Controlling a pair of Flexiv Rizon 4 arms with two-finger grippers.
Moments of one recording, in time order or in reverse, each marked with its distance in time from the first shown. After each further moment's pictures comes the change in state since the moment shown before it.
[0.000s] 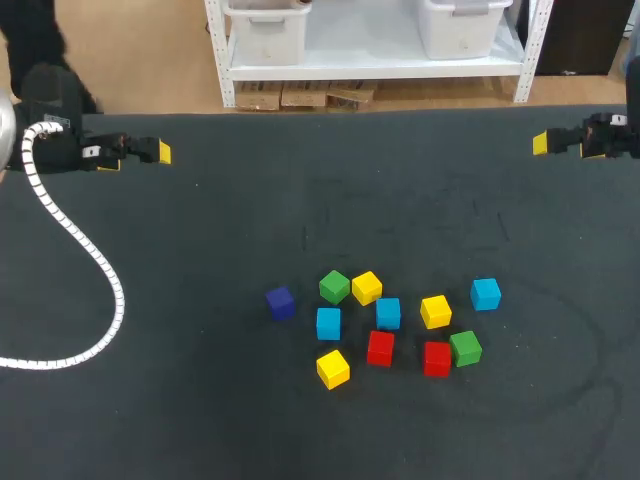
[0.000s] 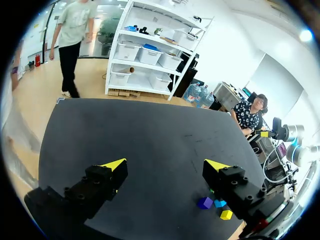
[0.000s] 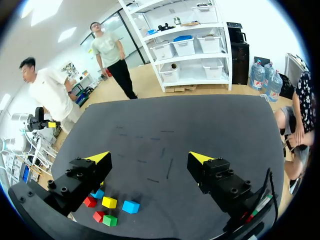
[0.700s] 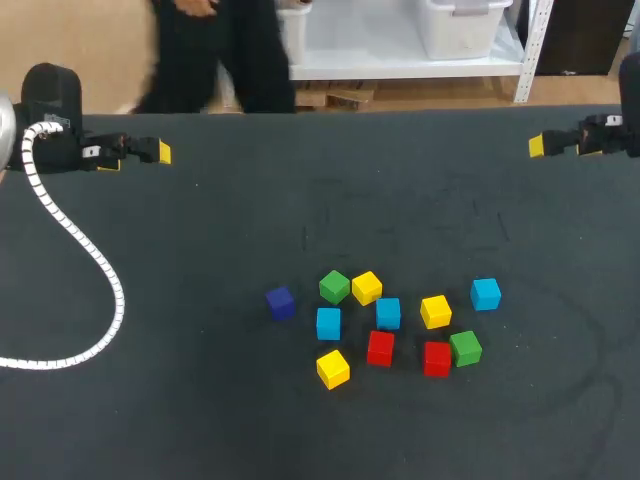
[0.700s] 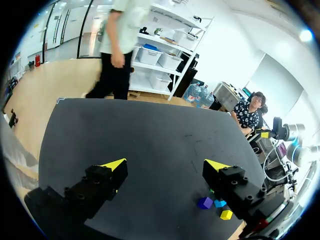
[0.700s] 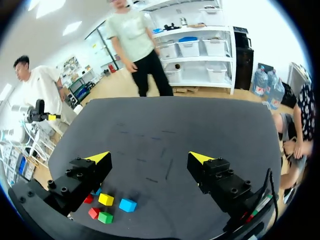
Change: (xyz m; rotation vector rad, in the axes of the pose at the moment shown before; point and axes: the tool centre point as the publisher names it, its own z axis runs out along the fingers) left arm 0.000 0.000 0.000 0.000 0.000 0.000; right arm -0.001 0.008 0.001 0.001 0.019 -0.097
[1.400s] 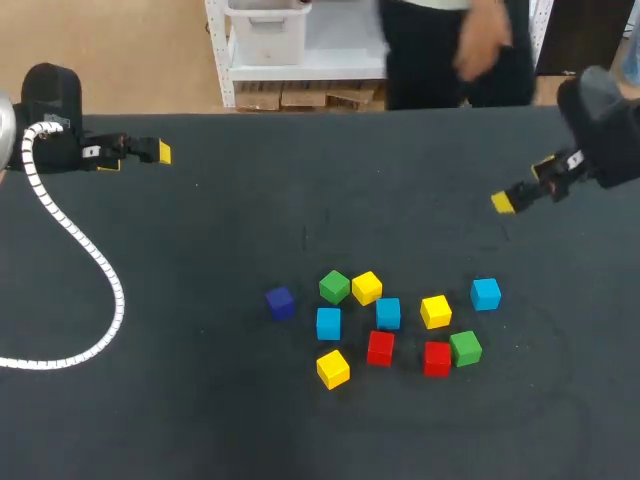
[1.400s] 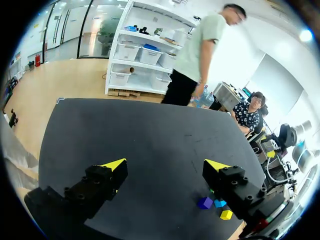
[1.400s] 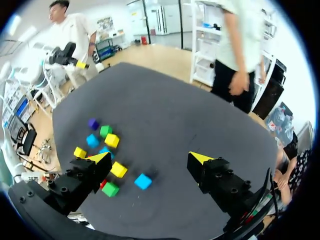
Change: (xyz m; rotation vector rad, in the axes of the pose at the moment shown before) left arm 0.000 0.000 0.000 0.000 0.000 0.000; right arm 0.058 0.080 -0.007 -0.074 0.217 -0.378
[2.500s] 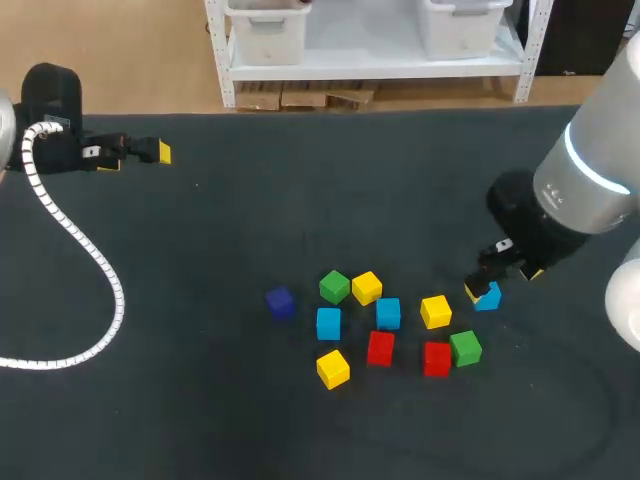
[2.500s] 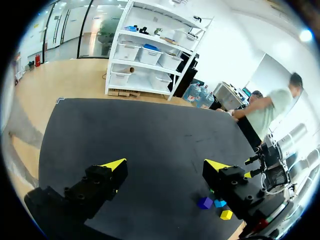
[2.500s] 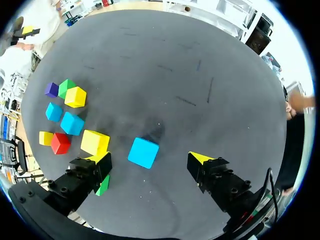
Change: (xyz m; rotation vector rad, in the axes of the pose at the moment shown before) left arm 0.000 0.000 0.000 0.000 0.000 0.000; right arm 0.096 0.010 0.091 0.168 0.381 0.268
